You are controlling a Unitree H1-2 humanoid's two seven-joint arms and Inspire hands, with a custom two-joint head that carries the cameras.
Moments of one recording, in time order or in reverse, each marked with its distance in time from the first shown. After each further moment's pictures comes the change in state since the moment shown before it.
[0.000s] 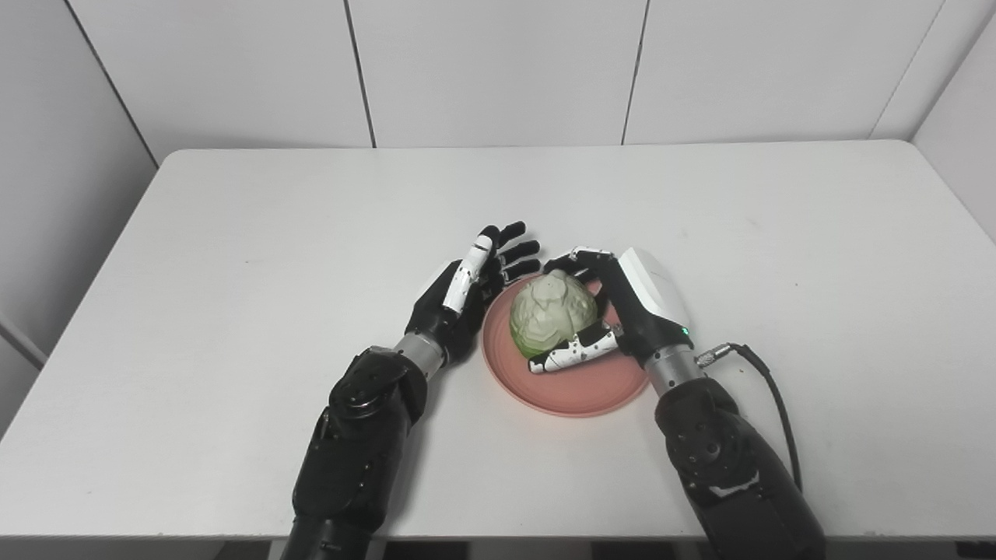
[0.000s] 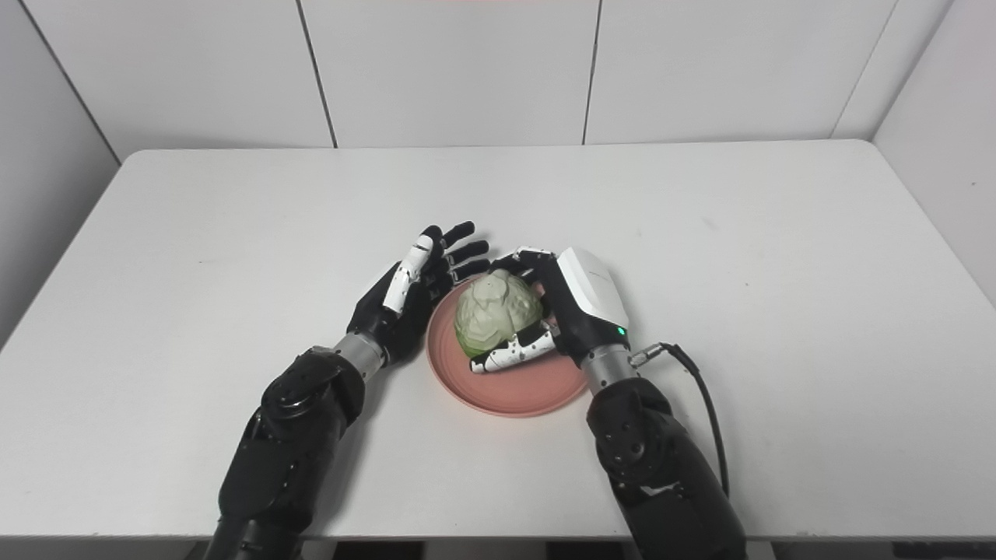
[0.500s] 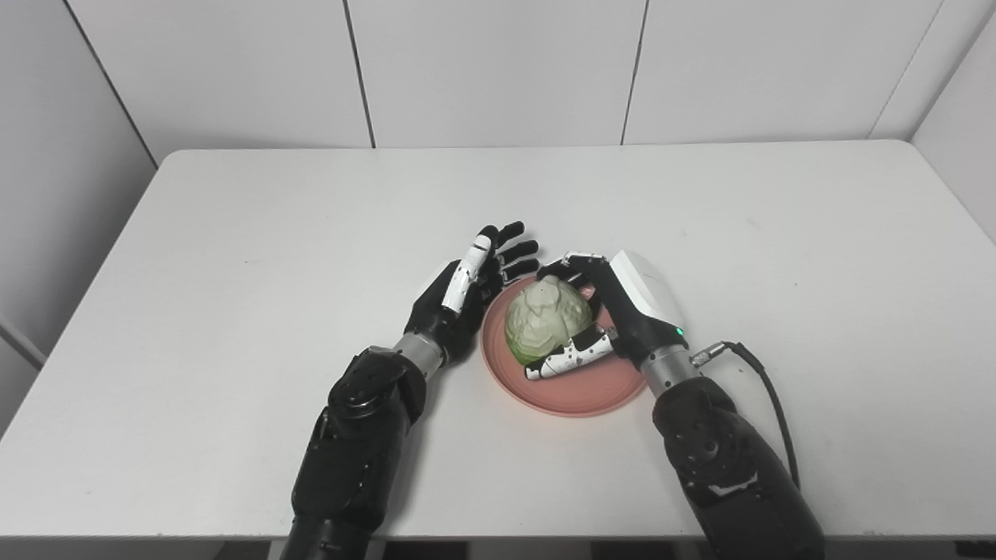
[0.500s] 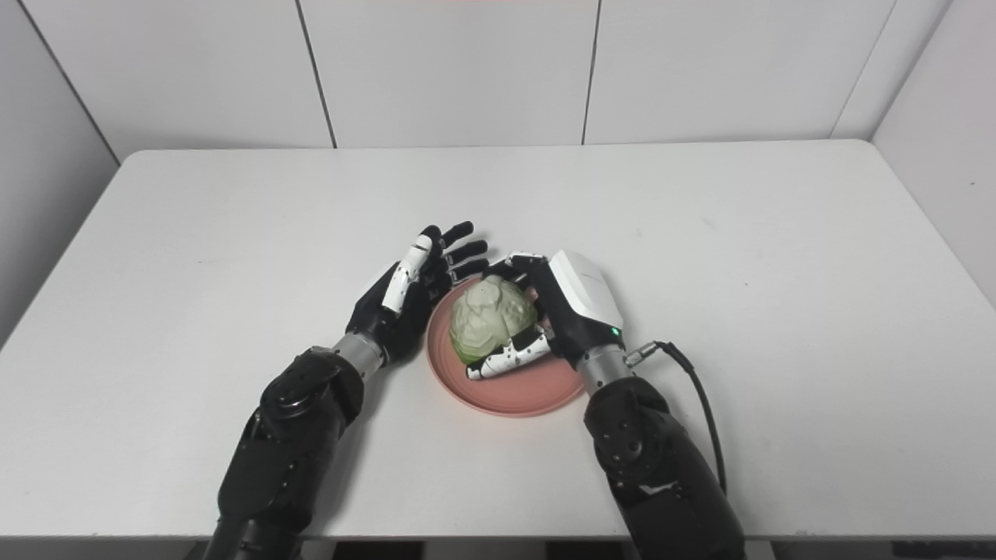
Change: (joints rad) left arm 0.000 0.001 0.002 -0.001 0.000 0.003 -0.001; right arm -0.002 -0.002 0.006 -0.067 -0.005 0.111 0.136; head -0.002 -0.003
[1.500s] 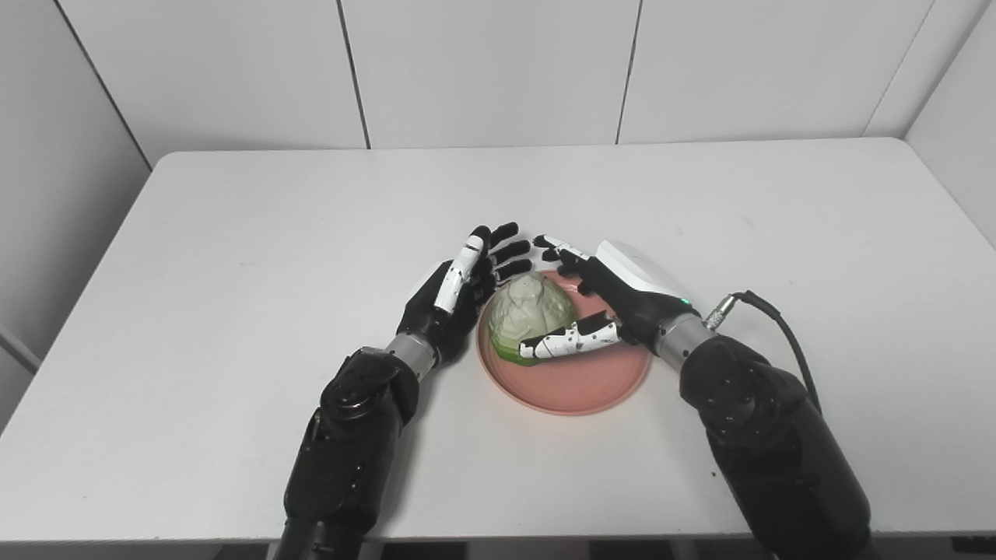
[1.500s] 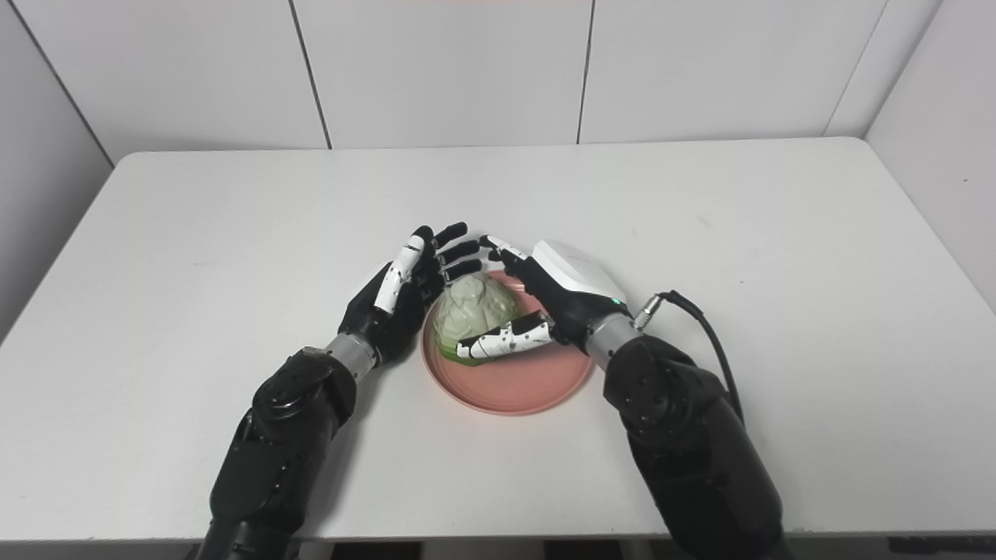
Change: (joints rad) left arm 0.000 0.011 -0.002 -0.003 -0.003 0.002 -0.002; right arm -0.091 -0.082 -0.015 -0.283 -0.162 0.240 0.531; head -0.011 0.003
